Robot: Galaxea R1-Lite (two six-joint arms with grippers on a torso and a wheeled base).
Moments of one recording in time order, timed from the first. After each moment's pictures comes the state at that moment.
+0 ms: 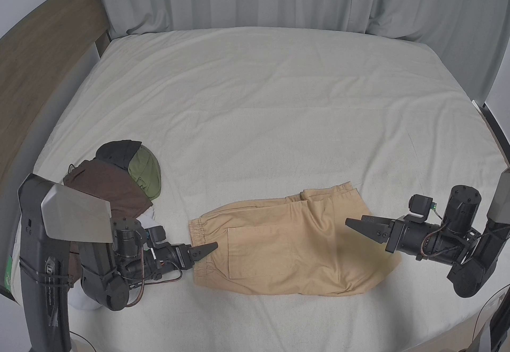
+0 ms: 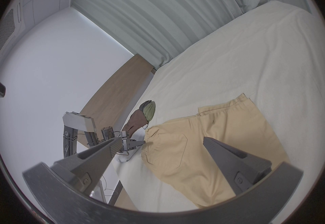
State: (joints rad) left arm -0.26 2.43 -0.45 -1.55 -0.44 -0.46; right arm 0.28 1.97 -0.23 -1.54 0.56 0.48
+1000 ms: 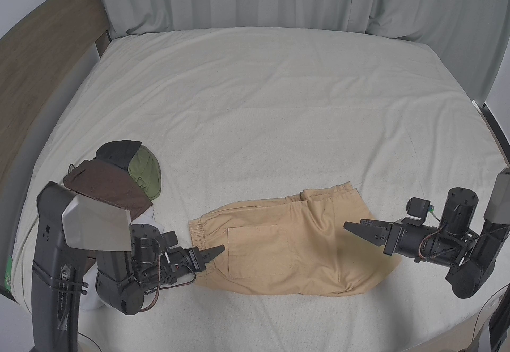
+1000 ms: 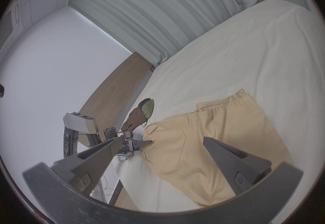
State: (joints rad) left arm -0.33 2.52 -0.52 -1.55 -0.33 -0.56; right arm 0.28 1.99 -0.23 -1.54 0.56 0.48
